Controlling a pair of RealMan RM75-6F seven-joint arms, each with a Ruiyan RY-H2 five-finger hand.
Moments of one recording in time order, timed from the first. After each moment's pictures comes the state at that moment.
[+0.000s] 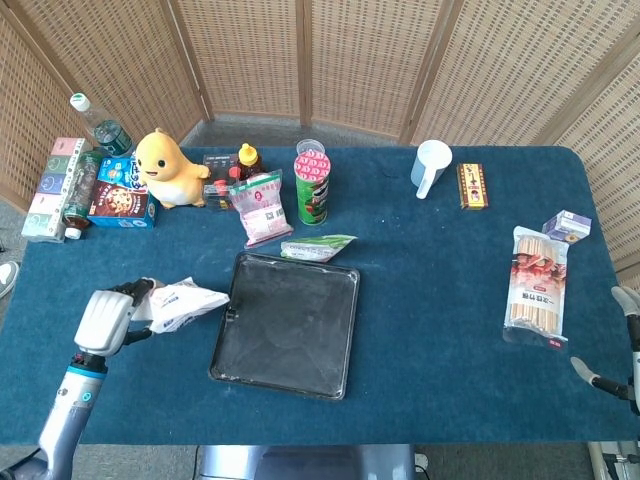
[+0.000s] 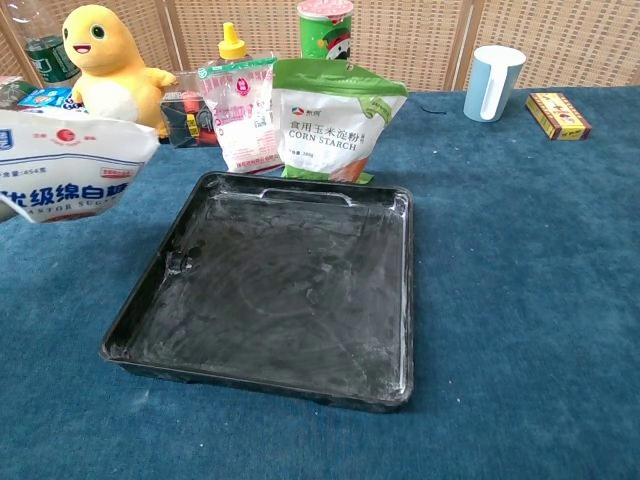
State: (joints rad) left arm -0.31 -1.45 -0.07 -1.42 1.57 1.41 0.05; right arm -0.03 -0.99 0.12 -1.78 -1.43 1.57 0.15
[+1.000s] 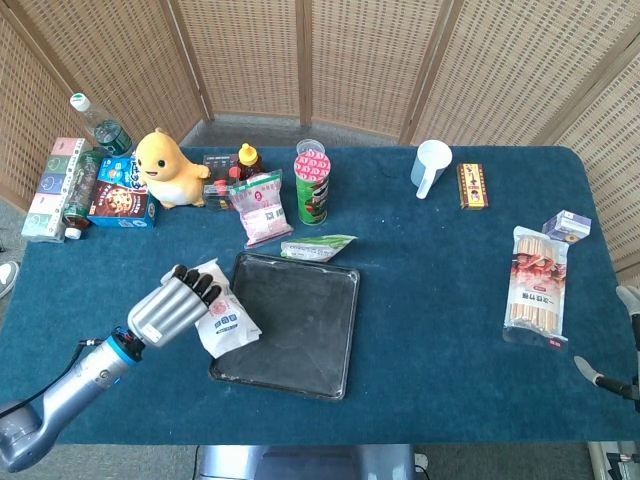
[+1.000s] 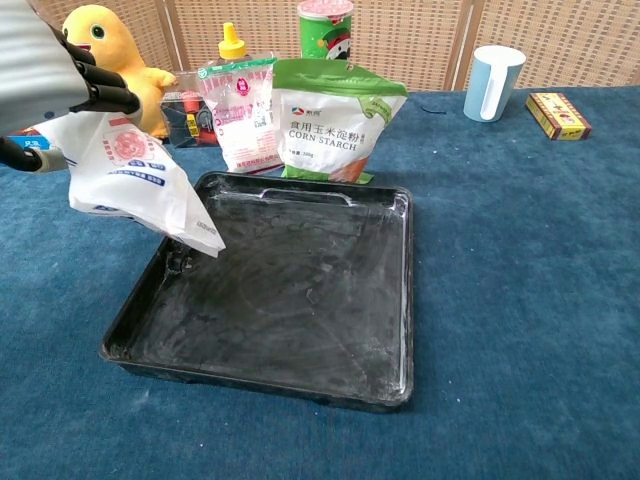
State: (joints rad) left arm -0.56 -1.21 -0.07 -1.63 1.82 1.14 0.78; right arm -0.03 -0.99 0.13 -1.77 -1.42 1.57 0.17
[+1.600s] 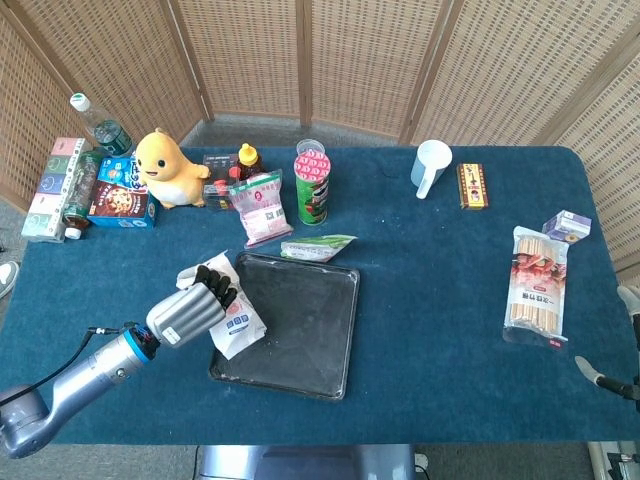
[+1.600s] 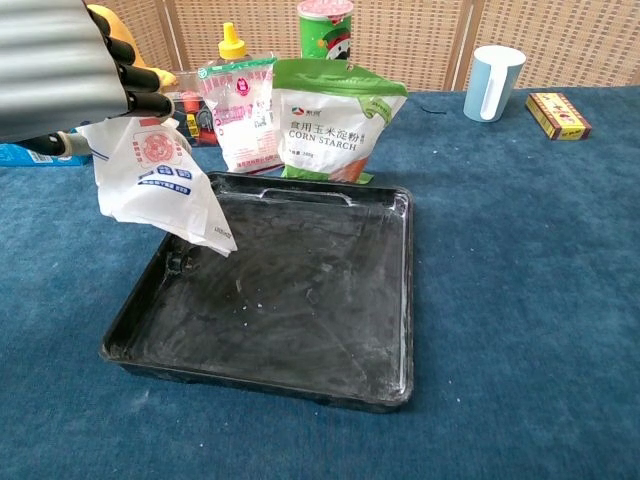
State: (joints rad) left arm -0.63 -1.17 -0.10 -1.69 1.85 1.03 0.99; right arm -0.03 -0.98 0.13 -1.77 -1.42 1.57 0.18
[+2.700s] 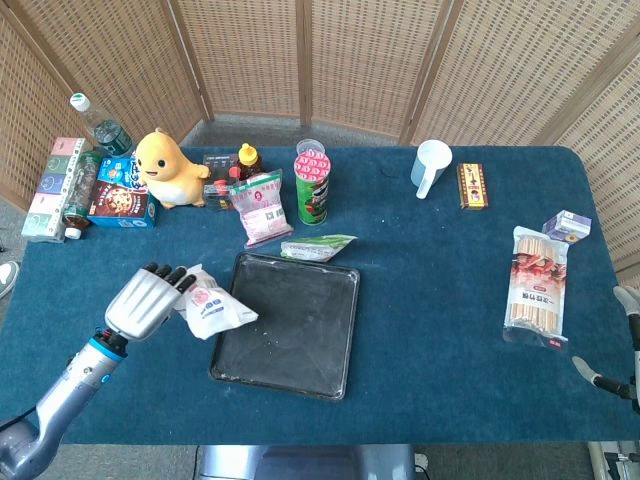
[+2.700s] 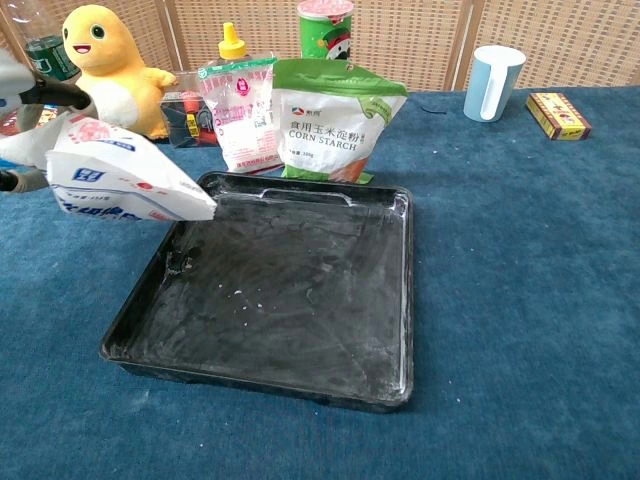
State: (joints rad) left arm -0.46 -1.29 -0.07 -1.55 1.65 1.25 0.46; right arm -0.03 -0.99 0.12 -1.77 -1.41 1.56 0.15
